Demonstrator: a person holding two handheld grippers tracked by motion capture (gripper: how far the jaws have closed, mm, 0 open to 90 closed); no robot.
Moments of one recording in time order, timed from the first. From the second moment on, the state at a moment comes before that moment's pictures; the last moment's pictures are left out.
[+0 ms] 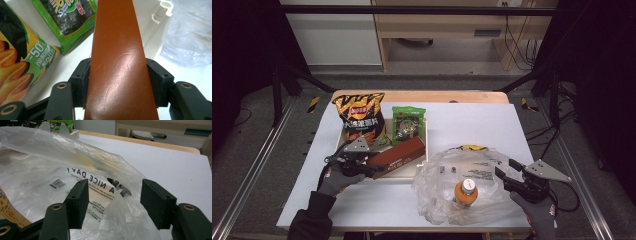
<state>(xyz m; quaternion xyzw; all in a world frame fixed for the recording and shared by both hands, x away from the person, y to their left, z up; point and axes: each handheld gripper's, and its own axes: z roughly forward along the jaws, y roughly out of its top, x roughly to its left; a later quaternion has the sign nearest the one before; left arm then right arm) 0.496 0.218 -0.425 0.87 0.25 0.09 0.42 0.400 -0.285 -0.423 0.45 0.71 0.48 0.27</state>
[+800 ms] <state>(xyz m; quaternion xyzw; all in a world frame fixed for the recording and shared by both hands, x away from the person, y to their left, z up) 0.489 0.227 -0.416 0.84 0.30 0.11 0.44 0.400 -0.283 -0.423 0.44 0.71 0.48 0.27</state>
